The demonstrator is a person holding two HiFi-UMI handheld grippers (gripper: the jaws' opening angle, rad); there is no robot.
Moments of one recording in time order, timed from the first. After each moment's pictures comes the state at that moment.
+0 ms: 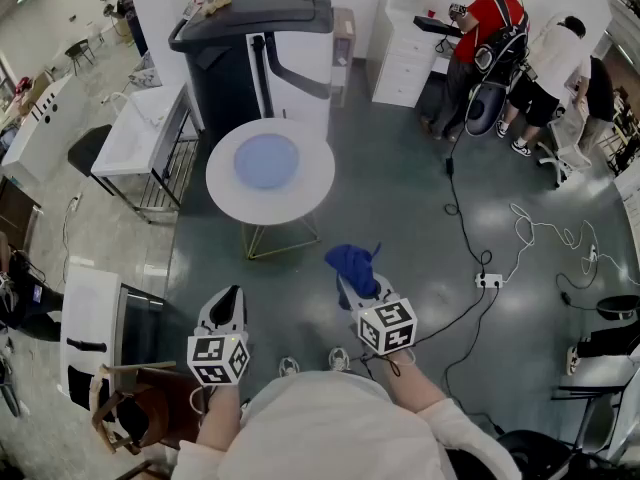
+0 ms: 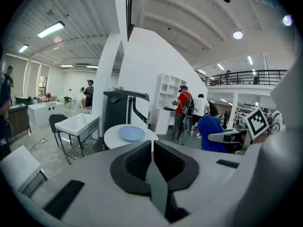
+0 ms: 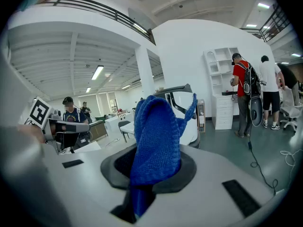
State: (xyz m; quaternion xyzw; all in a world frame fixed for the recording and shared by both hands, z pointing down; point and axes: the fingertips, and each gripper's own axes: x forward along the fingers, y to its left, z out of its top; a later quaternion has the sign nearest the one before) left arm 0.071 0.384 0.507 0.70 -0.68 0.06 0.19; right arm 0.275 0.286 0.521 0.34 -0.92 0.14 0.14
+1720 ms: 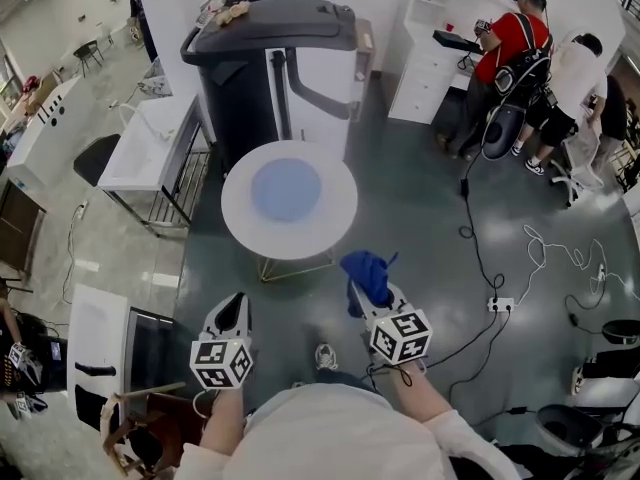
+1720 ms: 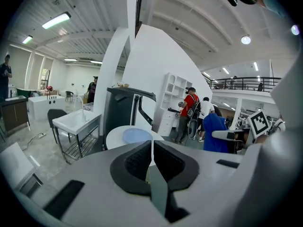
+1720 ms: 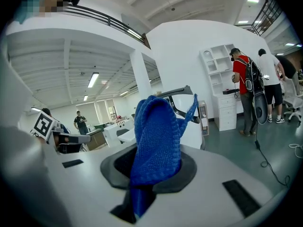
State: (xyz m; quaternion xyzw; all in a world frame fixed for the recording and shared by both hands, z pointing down) left arm -0.005 0.295 0.520 0.69 -0.68 0.04 0.22; right arm 0.214 0.191 0.510 0.34 -0.92 0.16 0.10
